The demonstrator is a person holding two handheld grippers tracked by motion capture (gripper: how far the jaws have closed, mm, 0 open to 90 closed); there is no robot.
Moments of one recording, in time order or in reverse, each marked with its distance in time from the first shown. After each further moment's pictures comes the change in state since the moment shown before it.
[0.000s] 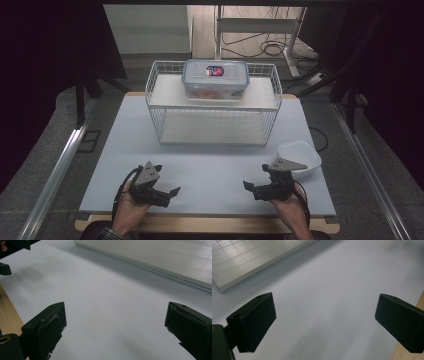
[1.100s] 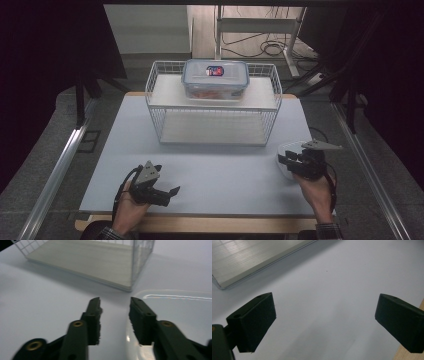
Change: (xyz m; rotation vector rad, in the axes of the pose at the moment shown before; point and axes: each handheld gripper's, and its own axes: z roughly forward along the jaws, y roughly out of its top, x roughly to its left) left arm 0.002 -0.001 0.003 0.013 0.004 -0.013; right arm -0.078 0.024 -0.049 0.006 -0.207 0.125
